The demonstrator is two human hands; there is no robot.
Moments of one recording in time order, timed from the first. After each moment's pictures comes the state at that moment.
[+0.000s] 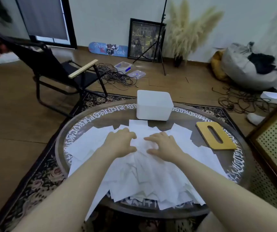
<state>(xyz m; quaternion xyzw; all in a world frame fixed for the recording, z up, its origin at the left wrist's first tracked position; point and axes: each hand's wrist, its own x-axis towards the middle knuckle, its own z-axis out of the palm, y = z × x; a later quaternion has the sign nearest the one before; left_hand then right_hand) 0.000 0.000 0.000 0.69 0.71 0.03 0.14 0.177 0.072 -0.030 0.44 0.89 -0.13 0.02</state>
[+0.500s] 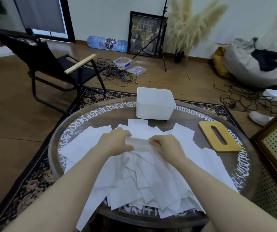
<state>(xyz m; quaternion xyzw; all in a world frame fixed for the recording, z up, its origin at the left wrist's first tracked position) -0.017 0.020 -0.011 0.64 0.74 0.04 0.21 0.176 0.082 -0.043 0.47 0.85 -0.16 -0.14</state>
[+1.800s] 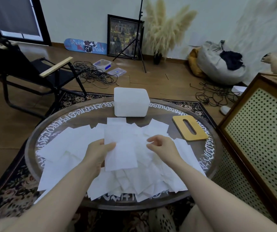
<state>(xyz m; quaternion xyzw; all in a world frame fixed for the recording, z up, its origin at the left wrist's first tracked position) 0.040 -0.030 -0.015 0.22 0.64 0.51 0.53 0.245 0.036 -0.020 0.58 0.65 -0.40 -0.28</state>
